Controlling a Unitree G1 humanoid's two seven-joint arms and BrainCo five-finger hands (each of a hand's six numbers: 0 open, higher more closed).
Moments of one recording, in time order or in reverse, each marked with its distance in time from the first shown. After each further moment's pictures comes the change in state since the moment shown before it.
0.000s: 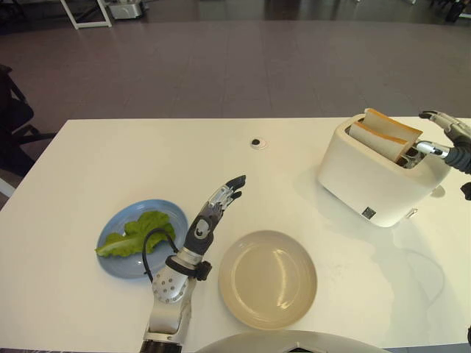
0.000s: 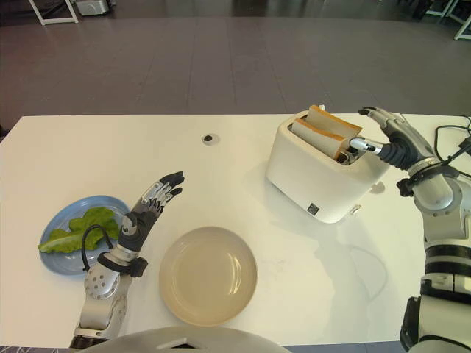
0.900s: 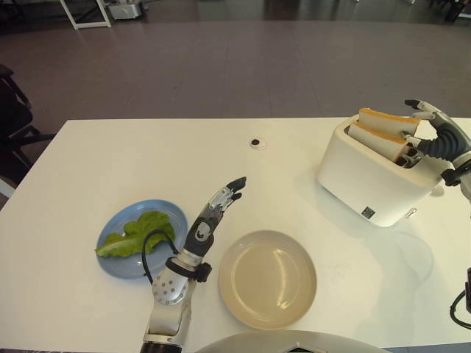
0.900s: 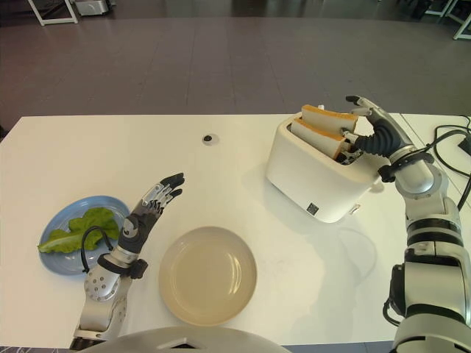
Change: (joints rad) left arm 0.011 0.001 0.001 -0.001 0.016 -0.017 0.001; right arm -0.193 0.066 0.125 0.268 0.200 -0.161 0.032
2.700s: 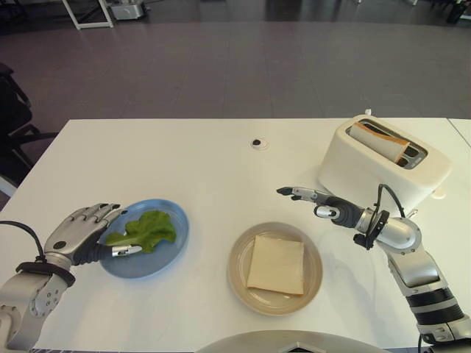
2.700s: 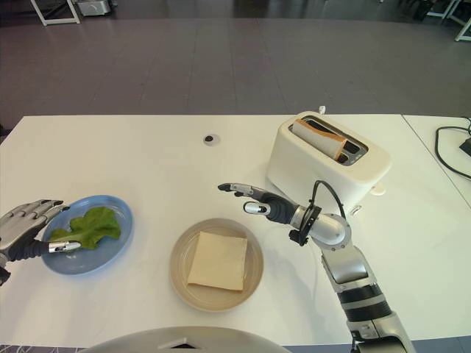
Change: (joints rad) left arm 0.186 0.739 0.492 0.192 0.955 0.089 0.341; right arm 0.534 0.267 0.227 -1.014 0.255 0.489 0.438
